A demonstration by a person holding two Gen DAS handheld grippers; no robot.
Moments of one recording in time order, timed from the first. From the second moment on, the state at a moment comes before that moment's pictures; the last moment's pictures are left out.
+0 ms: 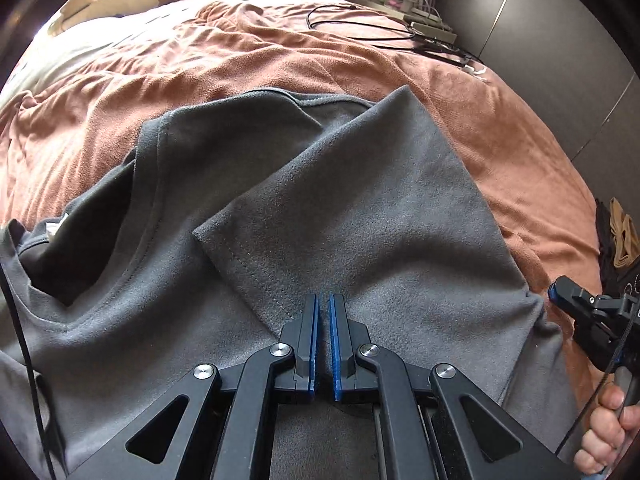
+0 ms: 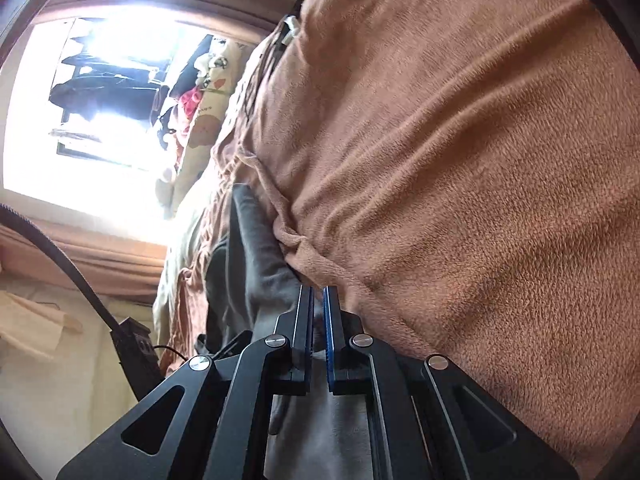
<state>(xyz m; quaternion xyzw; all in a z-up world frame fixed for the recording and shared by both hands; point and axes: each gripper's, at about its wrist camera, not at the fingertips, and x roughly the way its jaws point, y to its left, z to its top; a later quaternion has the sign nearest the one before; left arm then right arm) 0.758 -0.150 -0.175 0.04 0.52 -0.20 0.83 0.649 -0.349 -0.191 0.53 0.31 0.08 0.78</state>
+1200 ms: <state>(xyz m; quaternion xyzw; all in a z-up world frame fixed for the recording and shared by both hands) 0.492 0.013 0.004 -0.02 0.39 -0.07 0.92 0.438 -0.345 -0.015 0.24 0.32 0.12 0.91</state>
